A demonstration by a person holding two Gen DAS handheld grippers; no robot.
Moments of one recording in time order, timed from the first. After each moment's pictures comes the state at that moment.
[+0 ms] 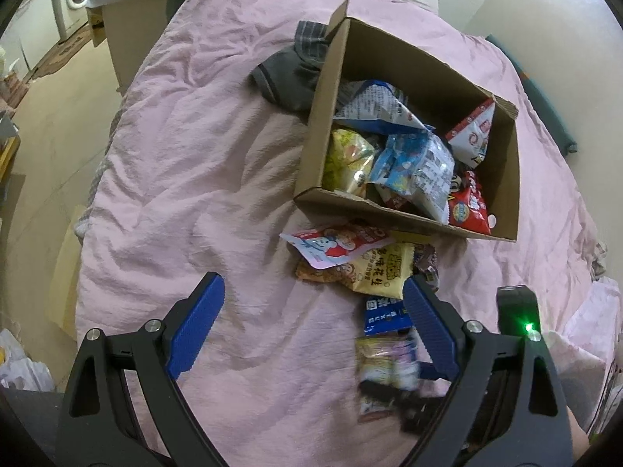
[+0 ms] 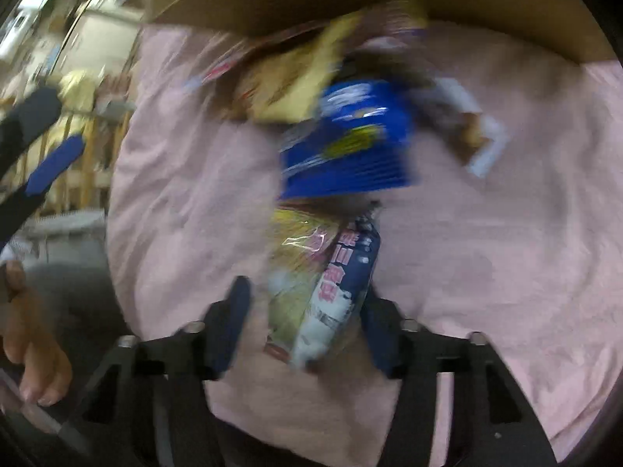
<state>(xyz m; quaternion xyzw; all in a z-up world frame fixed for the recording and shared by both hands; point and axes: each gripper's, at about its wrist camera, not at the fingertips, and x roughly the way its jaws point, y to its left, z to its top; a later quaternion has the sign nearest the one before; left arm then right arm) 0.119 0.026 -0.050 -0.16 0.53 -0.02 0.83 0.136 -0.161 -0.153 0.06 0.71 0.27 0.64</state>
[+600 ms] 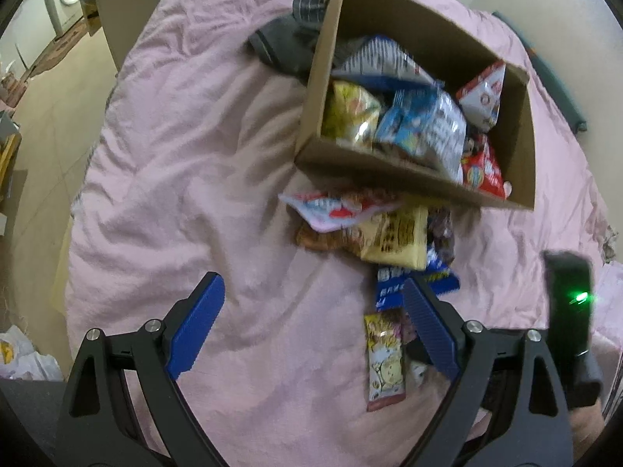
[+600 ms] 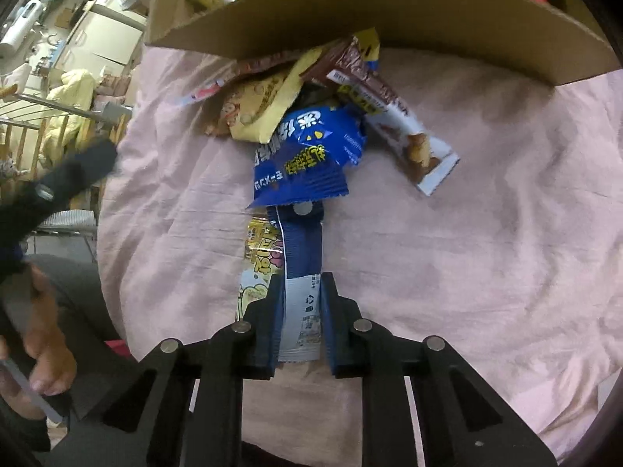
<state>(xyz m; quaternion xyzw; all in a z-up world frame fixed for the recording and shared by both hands) 0.112 0.009 -0.076 -0.14 0.57 -0.02 0.81 0.131 -0.181 -0.147 0.05 0.68 0.25 0.68</state>
